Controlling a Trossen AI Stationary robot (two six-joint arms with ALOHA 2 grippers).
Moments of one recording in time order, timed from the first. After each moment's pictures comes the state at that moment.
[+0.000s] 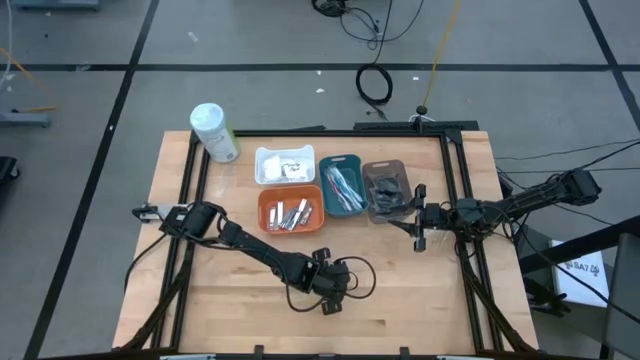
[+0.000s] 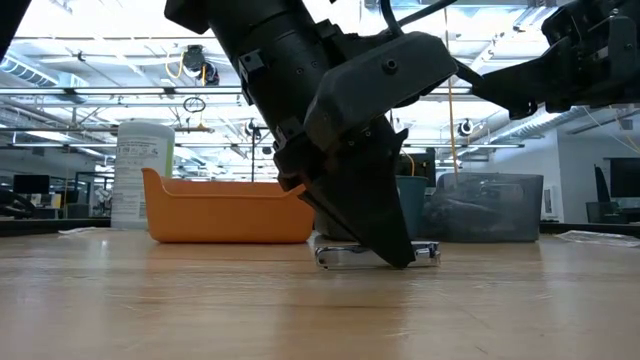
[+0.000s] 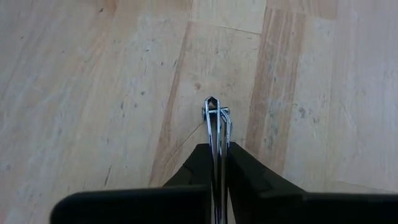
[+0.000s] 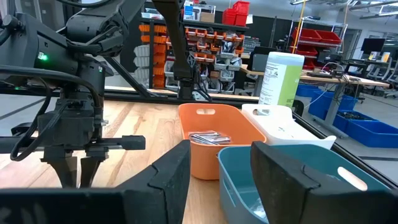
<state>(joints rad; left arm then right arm) -0.39 2.22 1.56 -0.42 -0.21 -0.54 0.22 0.62 0.02 0.64 0.29 -0.09</state>
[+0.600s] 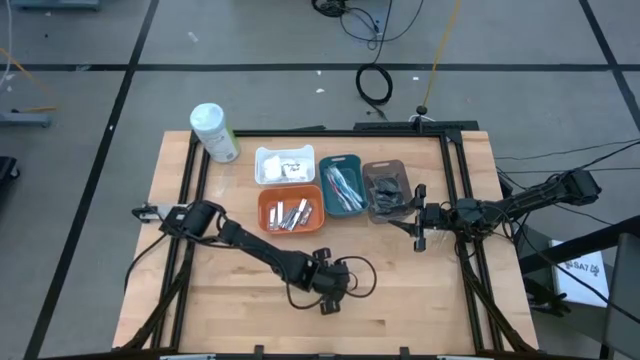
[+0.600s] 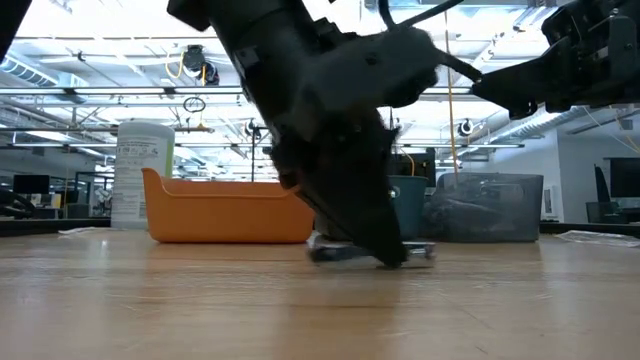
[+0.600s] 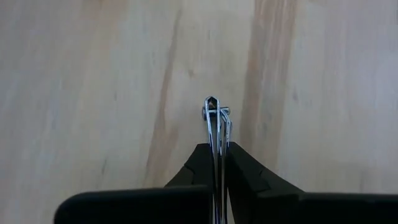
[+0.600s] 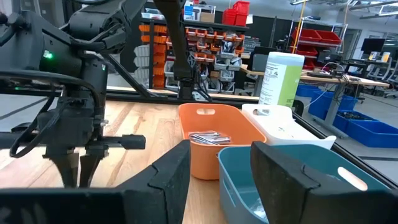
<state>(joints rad) -0.39 2.20 1.56 -0.43 -0.17 -0.50 0.22 0.62 0.02 0.64 0.29 -0.09</state>
